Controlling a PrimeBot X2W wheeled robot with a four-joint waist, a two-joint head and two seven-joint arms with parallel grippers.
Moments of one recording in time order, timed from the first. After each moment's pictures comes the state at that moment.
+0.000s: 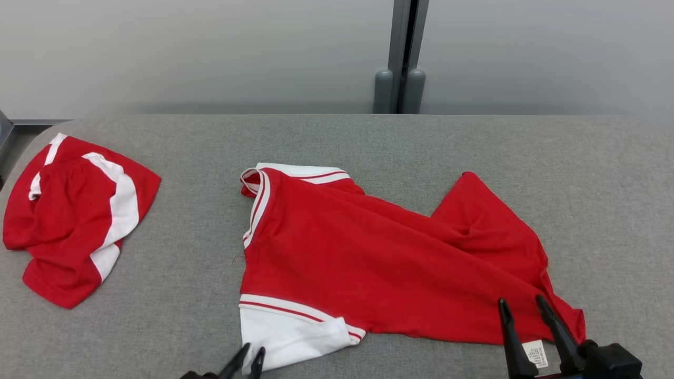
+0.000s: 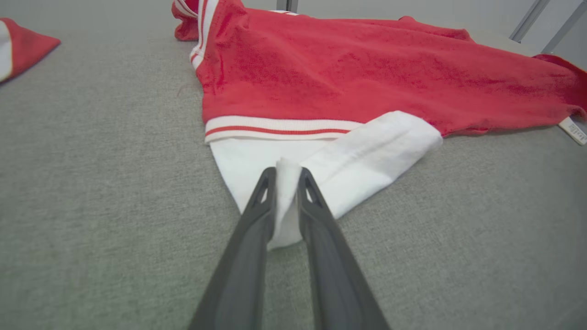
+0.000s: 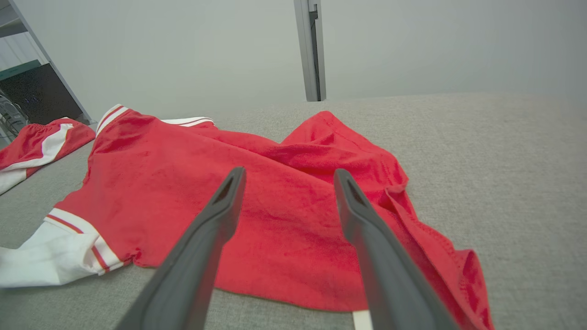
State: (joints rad) left arm 0.02 0.27 -0.50 0.41 -0.35 -0.13 -0.26; right arm 0.12 -0.05 0.04 0.14 0.18 0.13 -0.25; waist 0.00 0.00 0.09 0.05
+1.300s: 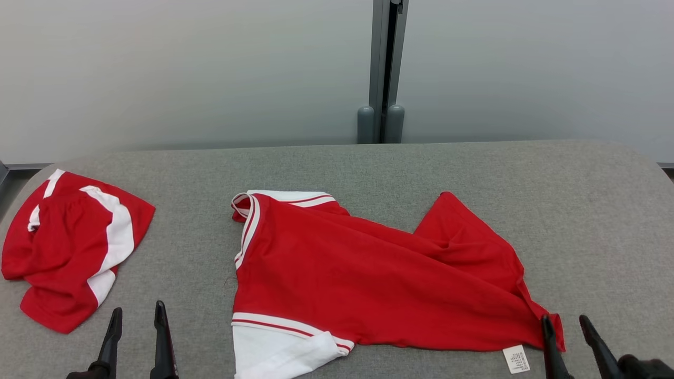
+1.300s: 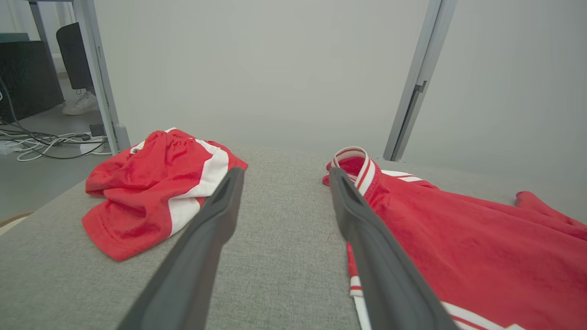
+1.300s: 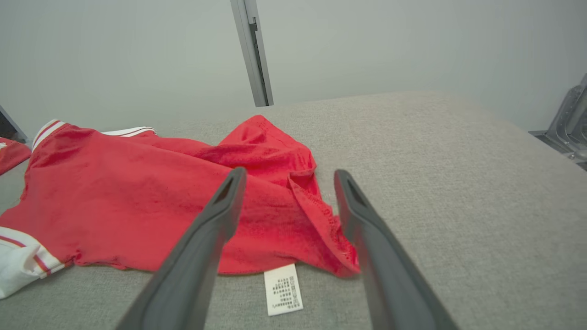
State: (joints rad) left arm 0.15 0.05 0.09 0.16 -0.16 -0.12 -0.26; right arm 0.18 -0.05 -0.08 0.16 0.19 0.13 -0.22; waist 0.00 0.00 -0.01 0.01
